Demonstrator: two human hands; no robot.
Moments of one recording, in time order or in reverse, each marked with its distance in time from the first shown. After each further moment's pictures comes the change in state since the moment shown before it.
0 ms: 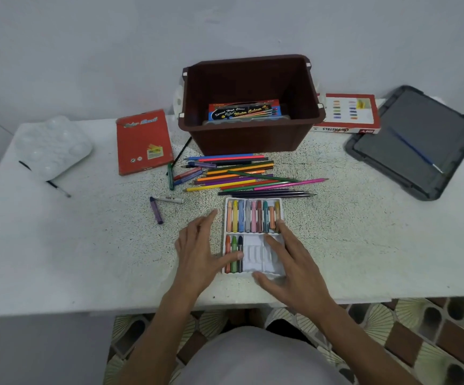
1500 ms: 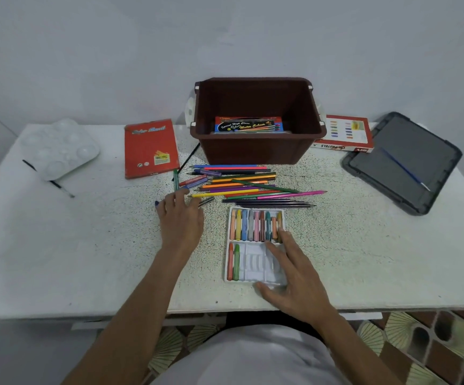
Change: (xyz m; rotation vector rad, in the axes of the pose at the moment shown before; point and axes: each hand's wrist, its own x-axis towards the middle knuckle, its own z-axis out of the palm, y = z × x) left_hand 0.068 -0.020 -0.034 0.487 0.276 0.037; right_hand 0.000 -0.009 -0.004 0.010 -0.004 -0.014
